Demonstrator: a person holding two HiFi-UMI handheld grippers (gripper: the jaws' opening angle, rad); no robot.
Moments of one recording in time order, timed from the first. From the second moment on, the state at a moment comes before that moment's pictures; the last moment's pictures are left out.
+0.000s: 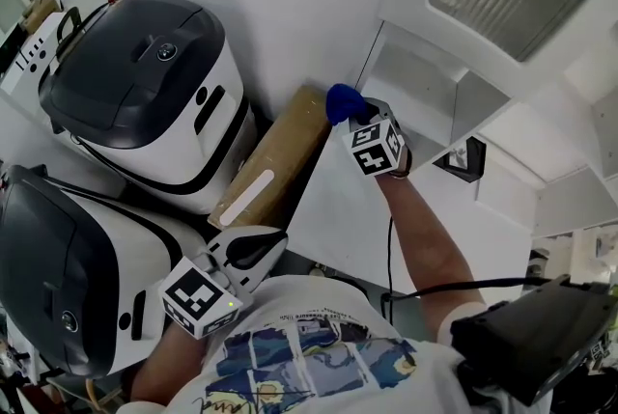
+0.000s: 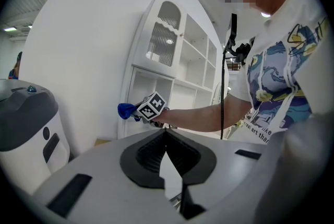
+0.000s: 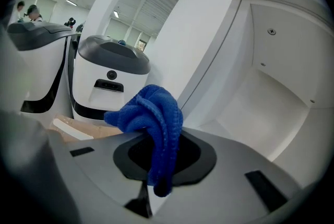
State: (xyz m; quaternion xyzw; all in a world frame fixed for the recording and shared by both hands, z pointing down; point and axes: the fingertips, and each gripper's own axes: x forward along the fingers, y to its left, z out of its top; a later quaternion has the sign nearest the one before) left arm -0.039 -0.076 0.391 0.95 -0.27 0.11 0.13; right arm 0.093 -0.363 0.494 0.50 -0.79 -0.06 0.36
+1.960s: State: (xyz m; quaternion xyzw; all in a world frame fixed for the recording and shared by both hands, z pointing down) left arm 0.093 -0.069 0.394 0.98 -0.13 0.14 0.11; right arm 0.319 -0.267 0.498 0.62 -0.70 -0.02 0.34
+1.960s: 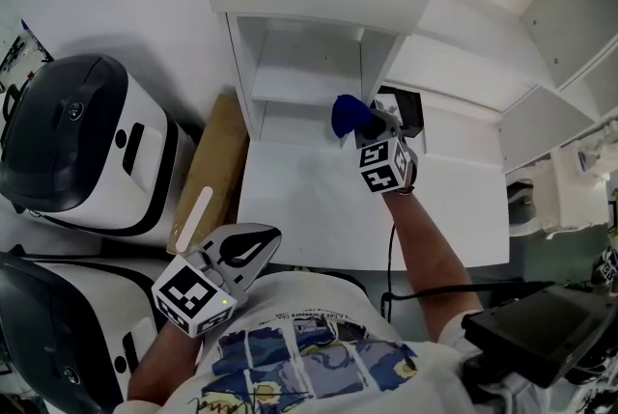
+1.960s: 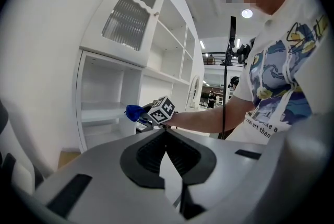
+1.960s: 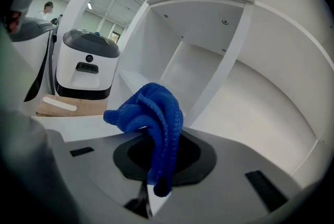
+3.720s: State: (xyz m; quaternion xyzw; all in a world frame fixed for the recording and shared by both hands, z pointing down) left arm 0.065 -0.058 0.390 0.98 -0.12 0.12 0.11; right arm 0.346 -0.260 0.284 0.69 -0.65 -0.15 0.27
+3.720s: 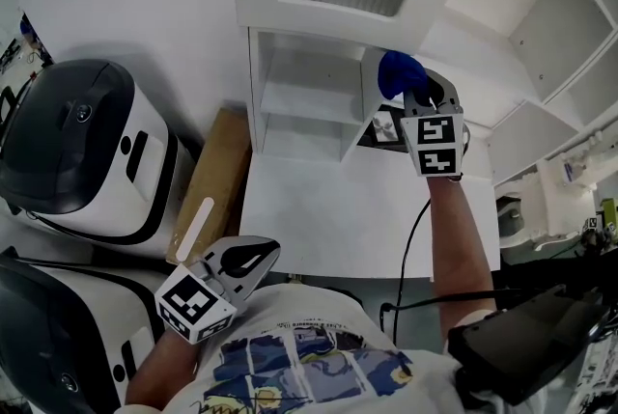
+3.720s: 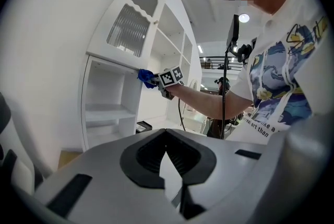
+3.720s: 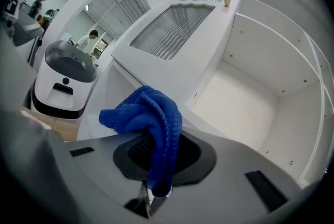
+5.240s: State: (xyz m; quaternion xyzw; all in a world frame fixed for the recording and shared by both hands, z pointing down) left arm -0.083 -0.070 0.388 0.97 -0.18 0.11 0.11; right arm 0.158 -0.360 0.288 0.64 -0.71 -0.15 0.26
